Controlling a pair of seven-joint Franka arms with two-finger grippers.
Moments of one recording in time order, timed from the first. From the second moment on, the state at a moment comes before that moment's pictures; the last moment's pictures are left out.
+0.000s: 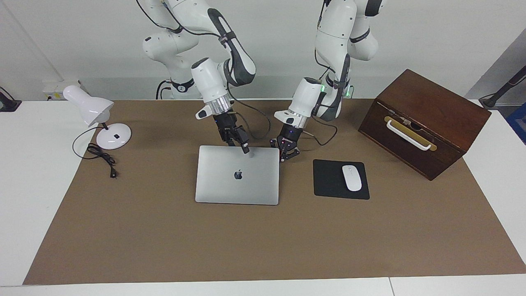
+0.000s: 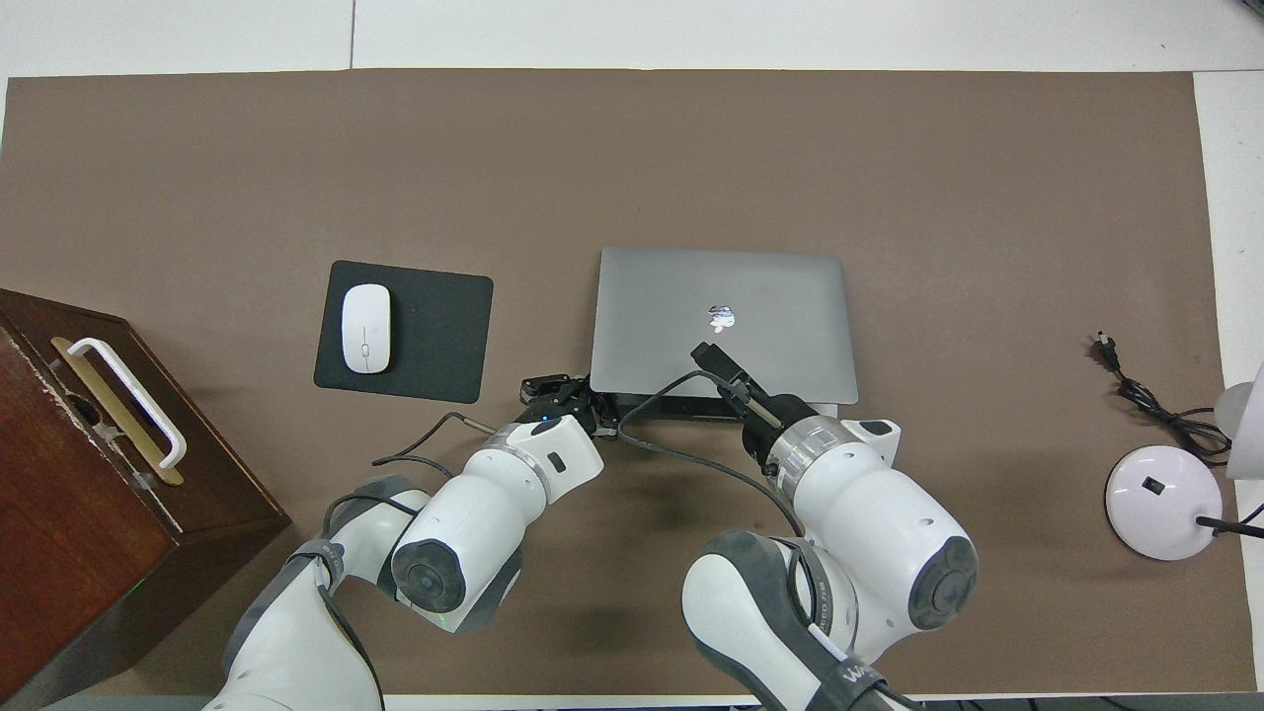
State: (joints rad) left arm -0.68 0.29 -0.02 -2.46 -0.06 3.49 -0.19; right arm 0.59 0.06 0.08 -2.43 1.04 3.20 0.42
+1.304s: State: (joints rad) left arm -0.68 0.29 -0.02 -2.46 -0.06 3.49 -0.19; right arm 0.46 0.06 0.08 -2.30 0.90 2.87 0.36
